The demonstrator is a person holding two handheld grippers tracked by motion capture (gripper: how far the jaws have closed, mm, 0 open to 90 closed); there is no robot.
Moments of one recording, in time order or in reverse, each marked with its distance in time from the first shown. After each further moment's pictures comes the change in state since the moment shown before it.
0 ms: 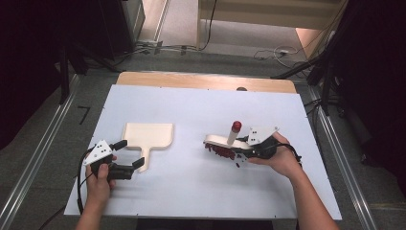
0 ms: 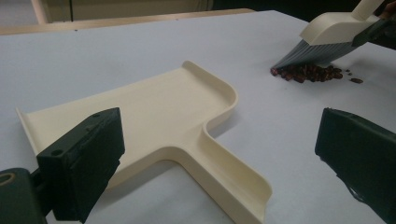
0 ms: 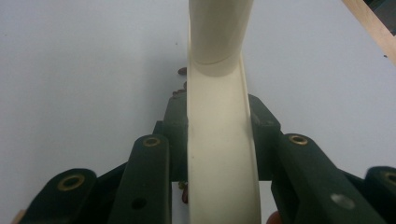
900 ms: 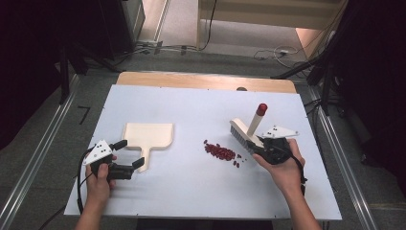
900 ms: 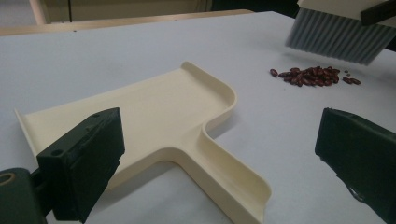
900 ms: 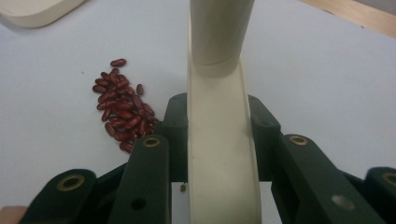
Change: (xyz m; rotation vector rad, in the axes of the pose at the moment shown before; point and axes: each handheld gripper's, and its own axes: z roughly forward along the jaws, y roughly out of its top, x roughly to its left) left arm 0.001 0.000 0.000 0.001 -0.005 0.004; right arm 0.030 0.001 -0.036 0.047 -0.395 0.599
